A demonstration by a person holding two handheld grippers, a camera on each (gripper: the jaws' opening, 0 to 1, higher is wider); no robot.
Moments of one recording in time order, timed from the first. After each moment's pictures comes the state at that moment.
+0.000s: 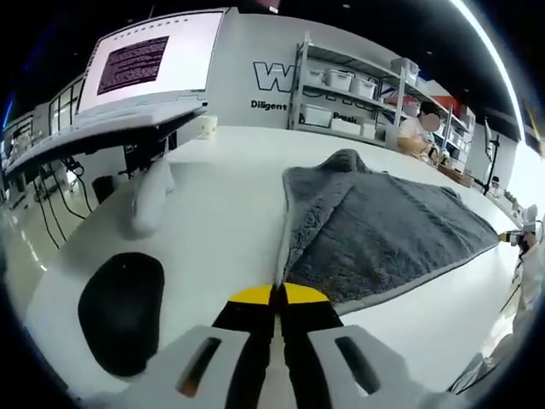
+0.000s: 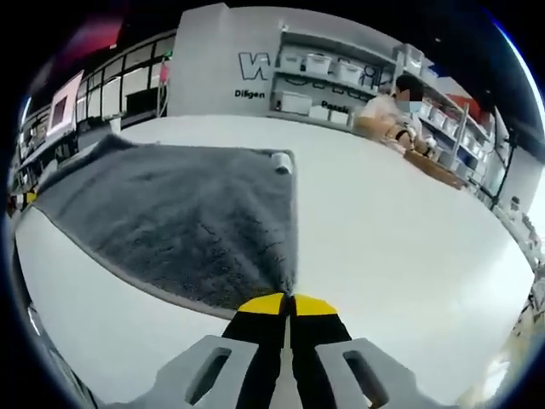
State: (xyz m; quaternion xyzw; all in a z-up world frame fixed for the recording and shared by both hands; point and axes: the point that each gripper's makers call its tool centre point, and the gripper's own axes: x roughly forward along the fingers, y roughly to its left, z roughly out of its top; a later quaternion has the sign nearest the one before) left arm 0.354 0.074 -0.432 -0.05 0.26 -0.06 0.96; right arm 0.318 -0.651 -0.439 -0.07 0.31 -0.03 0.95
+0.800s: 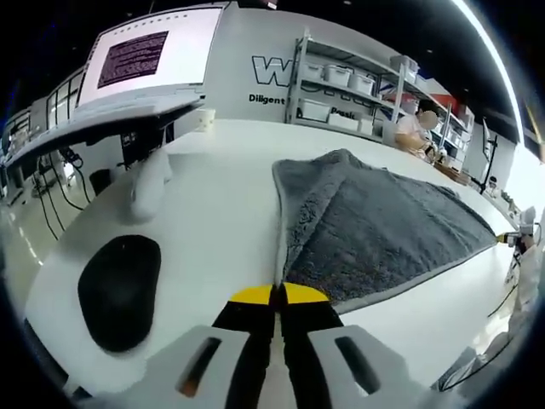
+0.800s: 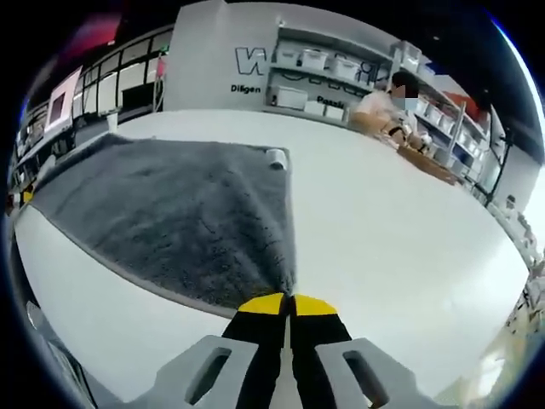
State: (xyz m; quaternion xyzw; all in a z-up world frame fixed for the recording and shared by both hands) left arm 0.338 0.071 -0.436 -0.05 0.28 -0.07 0.96; right arm 0.298 -0.663 -0.438 -0.07 0.32 -0.04 0.94
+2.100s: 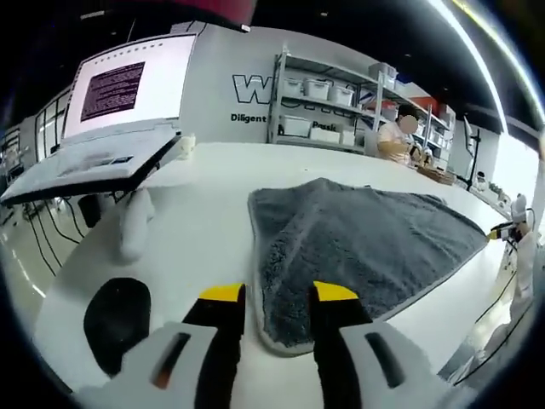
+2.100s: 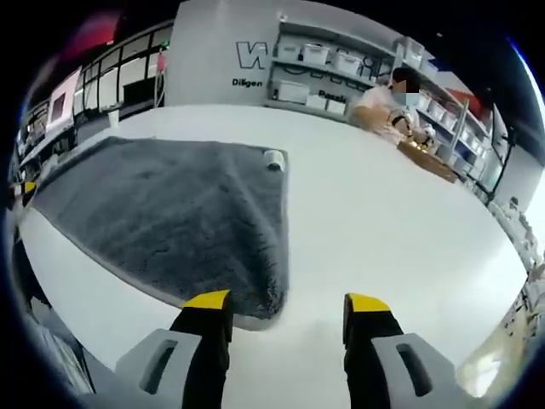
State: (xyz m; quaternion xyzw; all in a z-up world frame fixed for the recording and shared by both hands) left arm 0.352 0.042 -0.394 -0.03 0.22 -0.11 0.97; right arm 0.288 -0.667 -0.426 -0.08 0.35 -0.03 0.93
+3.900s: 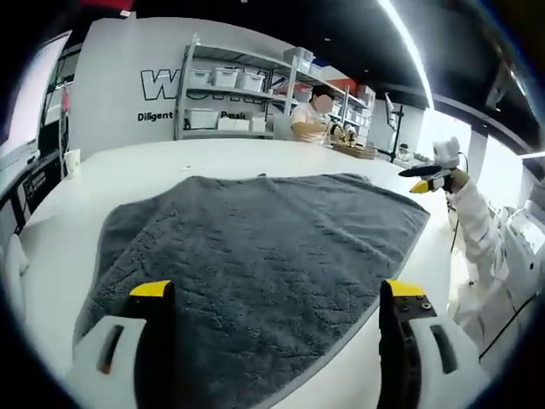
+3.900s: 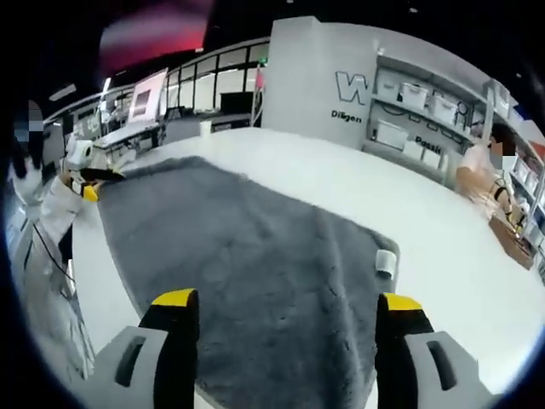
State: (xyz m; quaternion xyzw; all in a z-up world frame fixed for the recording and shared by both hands) left arm 0.374 -0.116 -0.407 0.00 0.23 -0.33 0.91; right arm 0.393 -0.559 -0.369 -0.11 0.25 0.21 0.94
